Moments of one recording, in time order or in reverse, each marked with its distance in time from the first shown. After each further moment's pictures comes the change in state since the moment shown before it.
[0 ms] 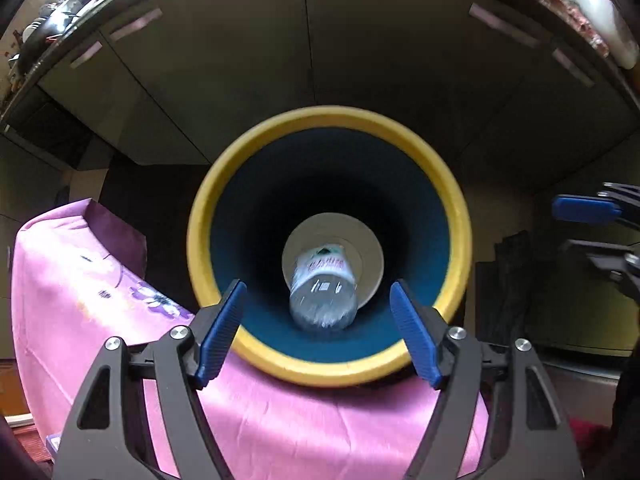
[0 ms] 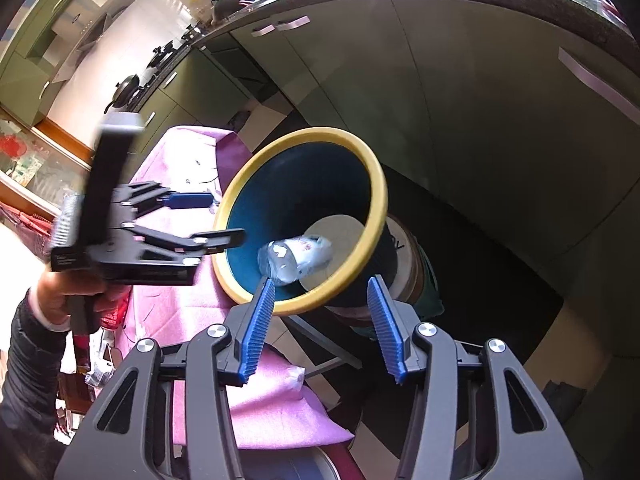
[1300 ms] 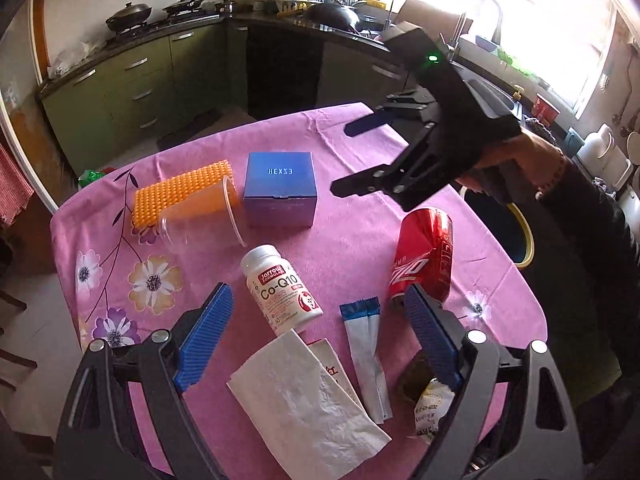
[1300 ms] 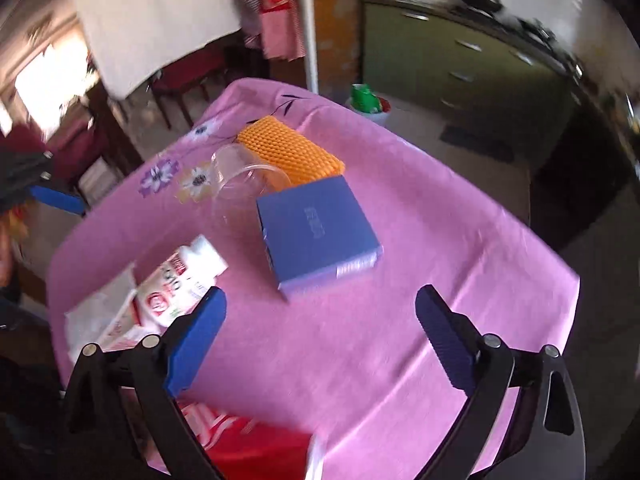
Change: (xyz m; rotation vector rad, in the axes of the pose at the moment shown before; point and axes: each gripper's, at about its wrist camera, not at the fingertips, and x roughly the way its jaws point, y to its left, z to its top) left arm -0.203 0.190 -0.402 -0.685 -0.388 0.159; right arm 0.232 0.487 -0.002 -1.345 0.242 0.240
